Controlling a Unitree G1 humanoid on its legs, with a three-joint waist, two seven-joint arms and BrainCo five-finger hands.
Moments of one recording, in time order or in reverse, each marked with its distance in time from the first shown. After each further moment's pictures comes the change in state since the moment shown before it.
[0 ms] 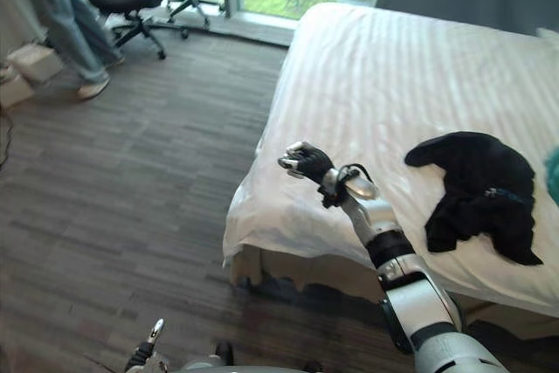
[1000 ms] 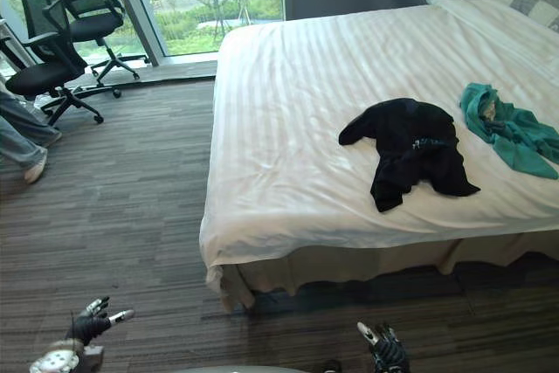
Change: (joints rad) left arm 0.112 0.208 0.124 -0.099 0.594 0.035 -0.064; right arm 1.202 0.159 -0.553 0.057 -0.183 -0.157 -0.476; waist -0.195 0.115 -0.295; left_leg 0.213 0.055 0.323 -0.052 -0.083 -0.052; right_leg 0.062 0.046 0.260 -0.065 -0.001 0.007
